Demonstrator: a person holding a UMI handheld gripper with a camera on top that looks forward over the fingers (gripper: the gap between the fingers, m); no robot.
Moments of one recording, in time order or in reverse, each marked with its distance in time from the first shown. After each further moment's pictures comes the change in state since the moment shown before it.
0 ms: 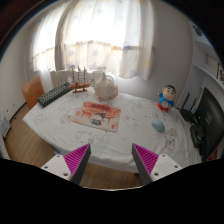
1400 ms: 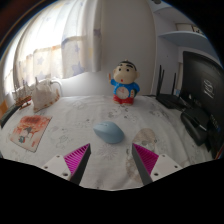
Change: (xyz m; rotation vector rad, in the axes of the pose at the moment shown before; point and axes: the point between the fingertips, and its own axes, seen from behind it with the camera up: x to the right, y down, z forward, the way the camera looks) arm 0.286 0.033 0.224 0.116 0.195 0.237
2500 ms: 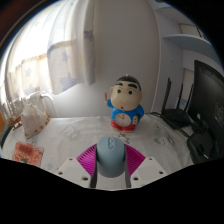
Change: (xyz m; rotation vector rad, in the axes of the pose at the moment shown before) arm 0.005 -0.120 0.079 0.006 0.019 0.034
